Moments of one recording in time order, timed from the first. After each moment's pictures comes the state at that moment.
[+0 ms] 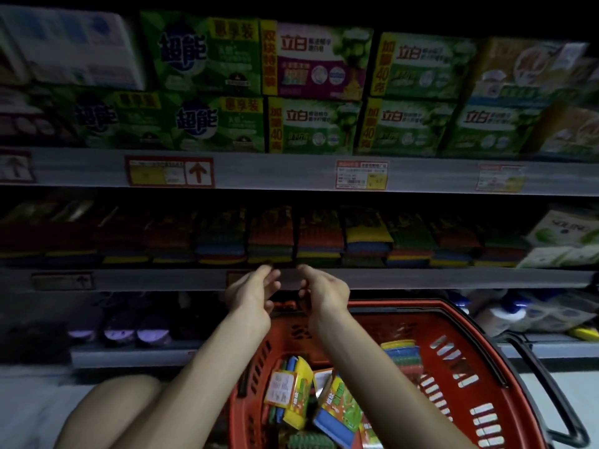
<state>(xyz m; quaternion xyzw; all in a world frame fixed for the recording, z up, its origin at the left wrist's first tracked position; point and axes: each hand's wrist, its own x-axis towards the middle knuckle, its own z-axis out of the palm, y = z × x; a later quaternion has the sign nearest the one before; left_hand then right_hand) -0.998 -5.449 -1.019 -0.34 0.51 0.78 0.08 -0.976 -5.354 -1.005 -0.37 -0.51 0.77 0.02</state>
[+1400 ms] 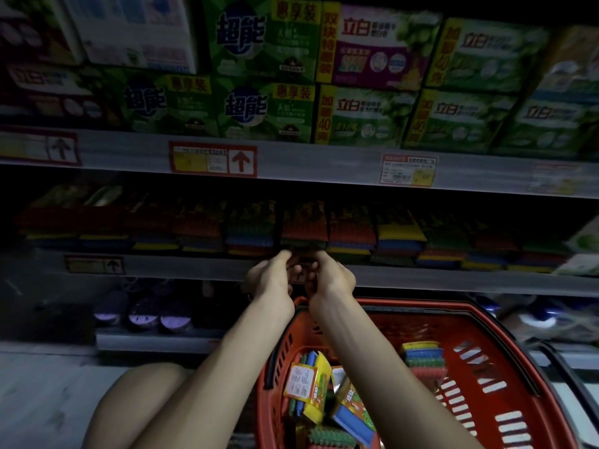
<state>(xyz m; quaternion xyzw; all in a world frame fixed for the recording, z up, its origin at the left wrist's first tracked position) -1.005 -5.462 -1.011 -0.36 0.48 0.80 0.02 -0.989 -5.399 -0.988 -0.41 -0.44 0.80 0.04</state>
